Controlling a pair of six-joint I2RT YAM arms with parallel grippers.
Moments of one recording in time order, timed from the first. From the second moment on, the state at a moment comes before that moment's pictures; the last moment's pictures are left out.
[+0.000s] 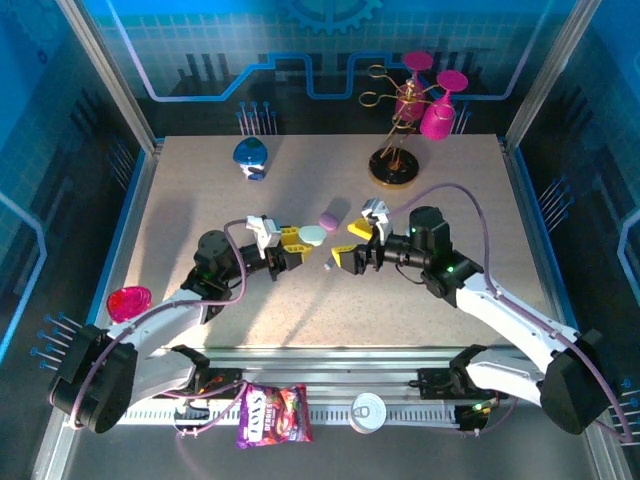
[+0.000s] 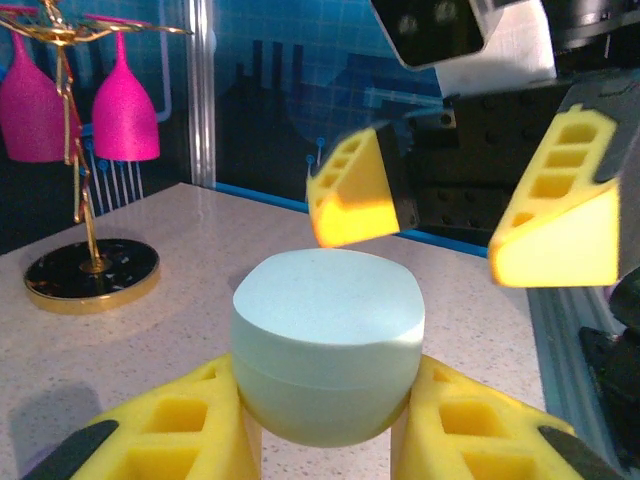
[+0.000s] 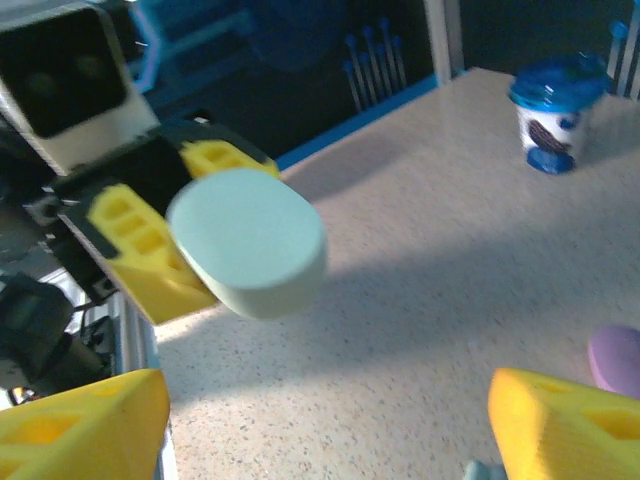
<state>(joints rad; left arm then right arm) -0.40 1.13 0.43 0.72 0.73 -0.11 0.56 1.11 0.73 0.10 -0.59 0.12</state>
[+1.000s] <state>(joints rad) -0.39 1.14 0.46 0.70 0.84 -0.19 0.60 1.21 0.85 0.06 -0.56 0.05</state>
